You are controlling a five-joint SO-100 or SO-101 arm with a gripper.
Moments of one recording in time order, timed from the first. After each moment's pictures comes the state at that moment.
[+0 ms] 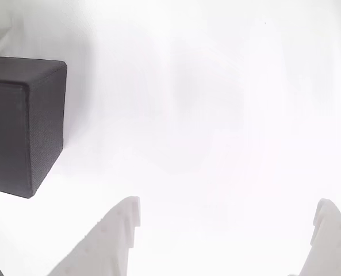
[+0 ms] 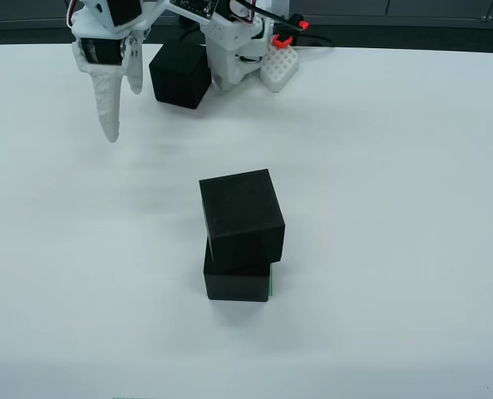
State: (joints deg) arm 44.4 113.5 118.3 89.5 -41.5
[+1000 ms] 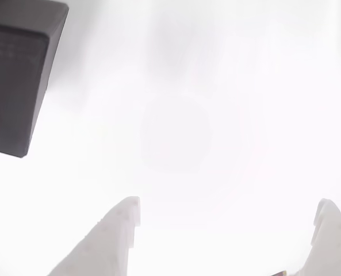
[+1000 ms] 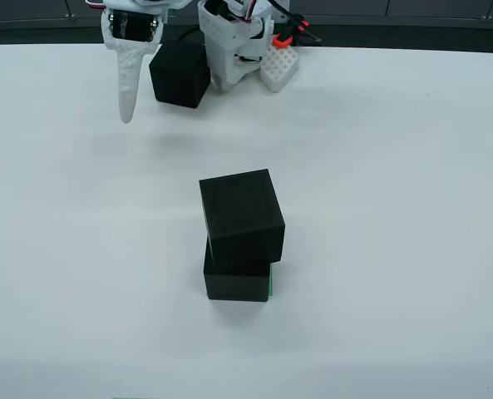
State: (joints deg) arm 48.4 140.5 137.9 77.5 -63.4
